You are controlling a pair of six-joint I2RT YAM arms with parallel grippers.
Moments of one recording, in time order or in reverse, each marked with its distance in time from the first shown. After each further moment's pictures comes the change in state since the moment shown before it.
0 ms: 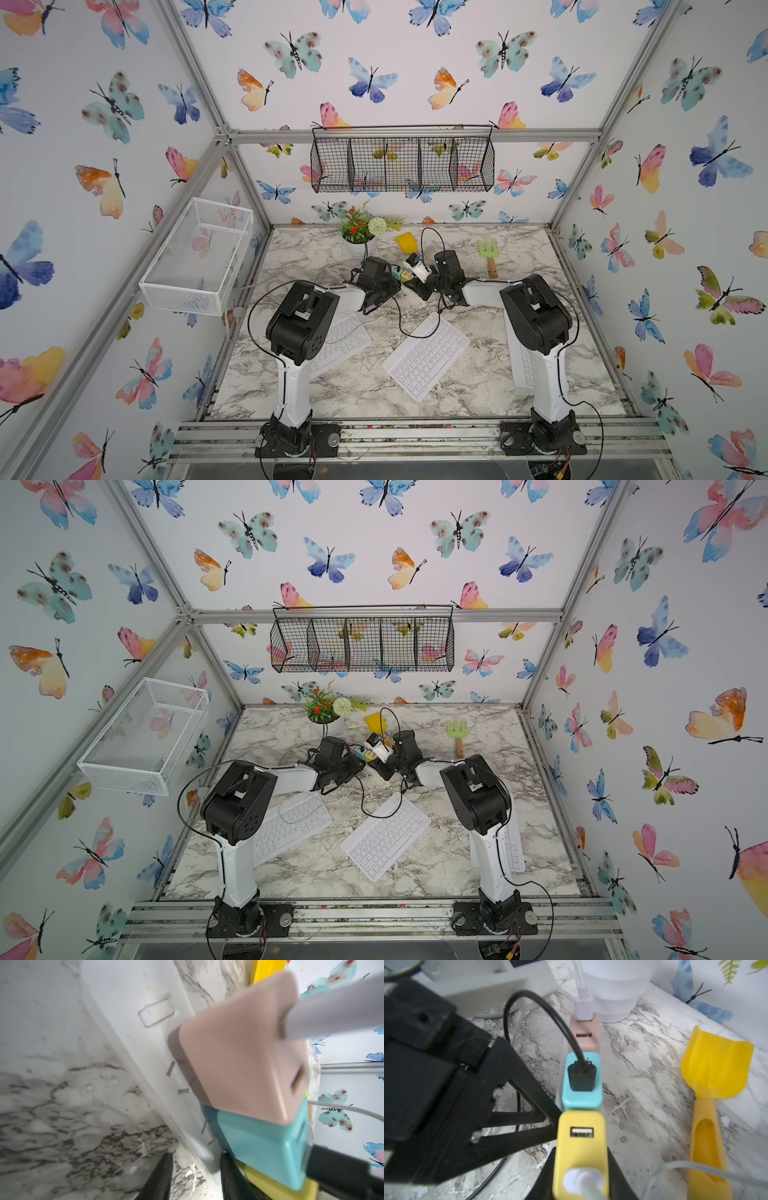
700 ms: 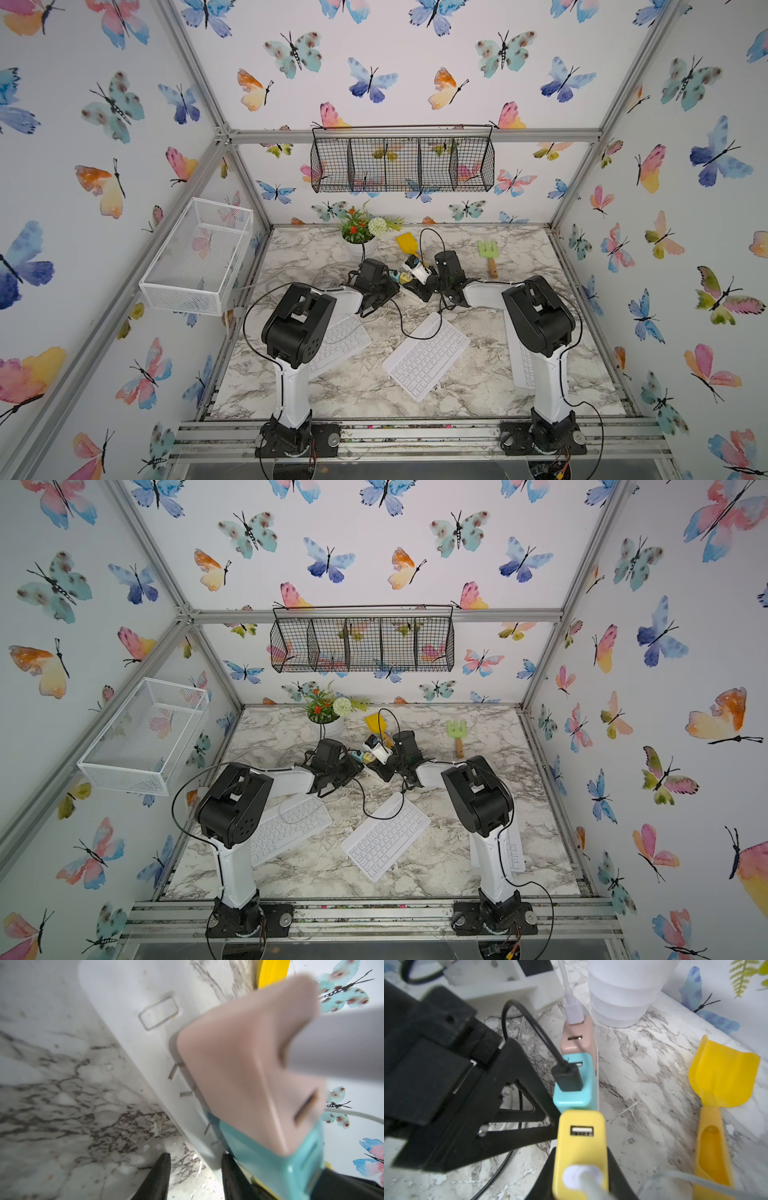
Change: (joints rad) left arm 0.004 -0.040 -0.048 0.000 0.009 -0.011; right arm -0.008 -0.005 0.013 -0.026 -0.086 0.031
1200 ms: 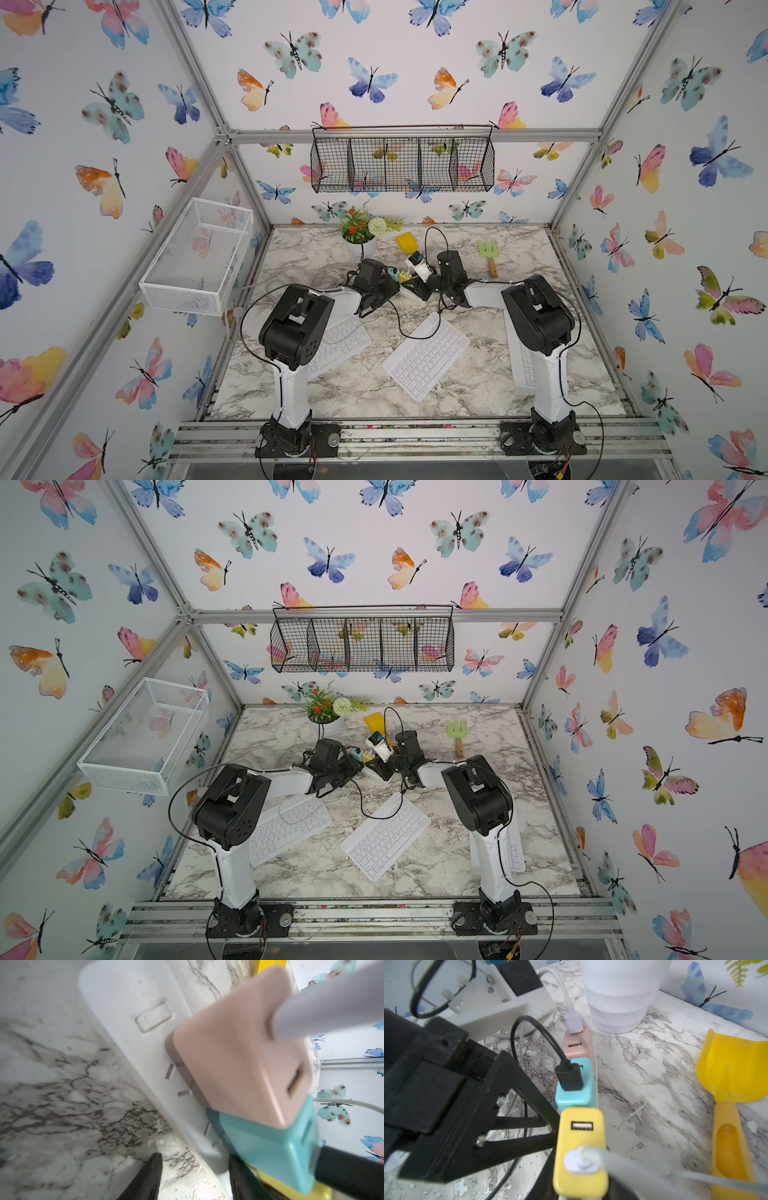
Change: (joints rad) left arm 0.000 -0.010 -0.010 0.007 0.008 0.019; right arm -0.008 0.008 -0.021 0.077 -0.045 0.119
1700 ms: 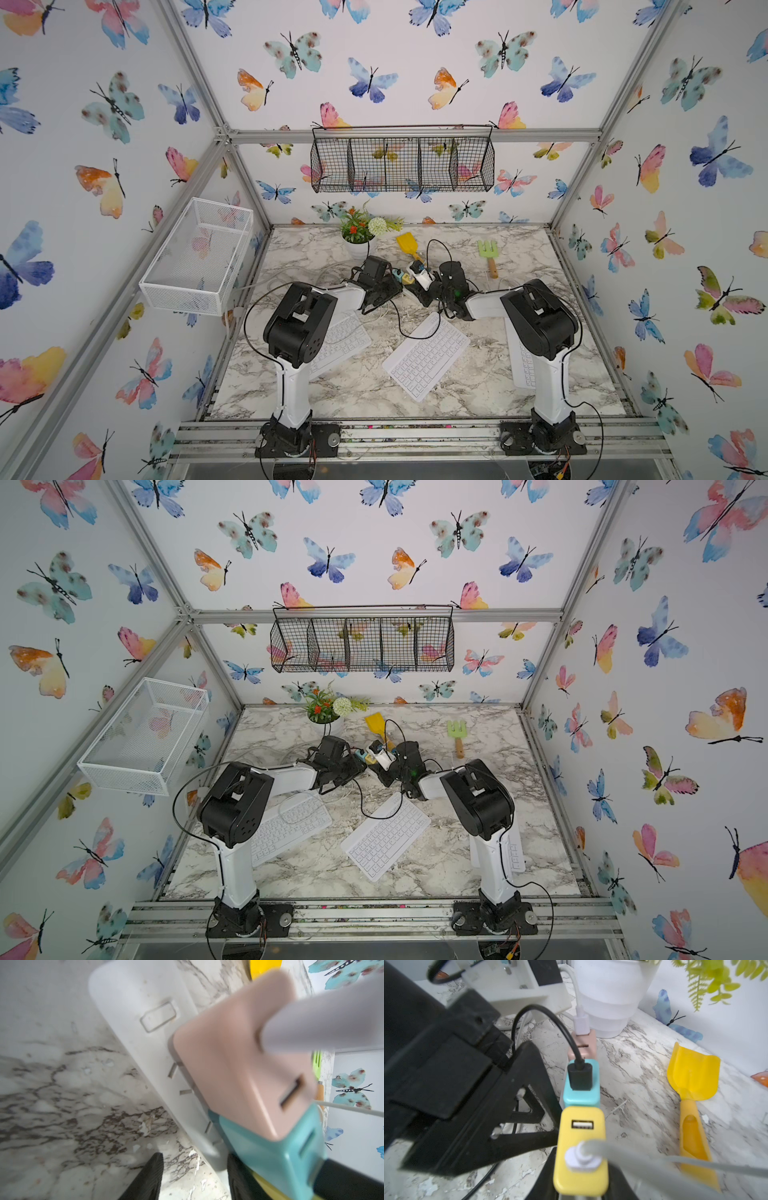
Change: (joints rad) left arm -0.013 0.029 0.080 -0.110 -0.004 0.069; right arm 0.039 -0.044 -0.165 0.216 0.167 -0.119
